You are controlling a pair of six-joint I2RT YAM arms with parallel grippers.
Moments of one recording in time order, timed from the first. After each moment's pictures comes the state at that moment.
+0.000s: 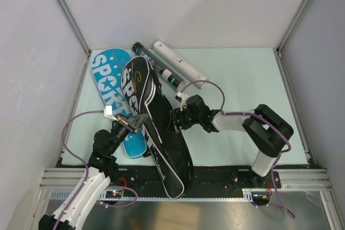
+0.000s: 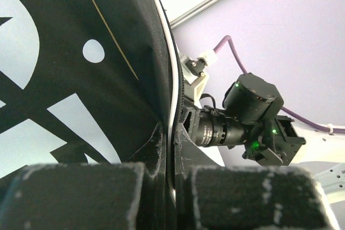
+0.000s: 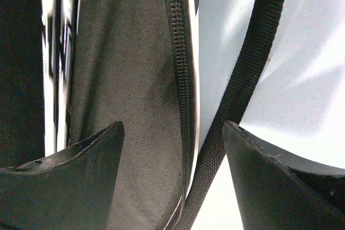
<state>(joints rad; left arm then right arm) -0.32 0.33 0.03 0.38 0.25 -1.02 0.81 1.72 0.83 0.24 -0.32 0.46</state>
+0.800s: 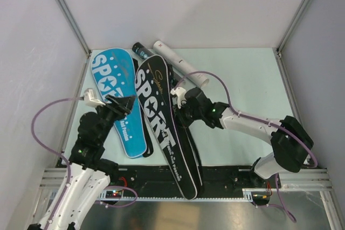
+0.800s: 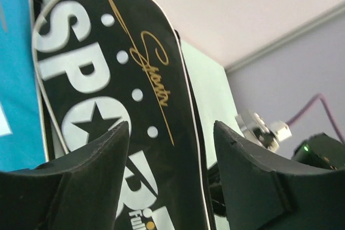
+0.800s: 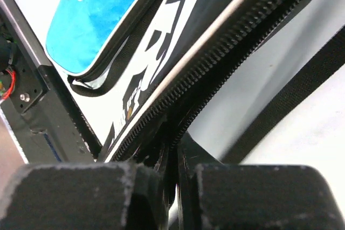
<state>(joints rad) -0.31 0.41 0.48 -0.14 0.00 -0.84 0.87 1.51 0.95 -0.10 -0.29 0.24</state>
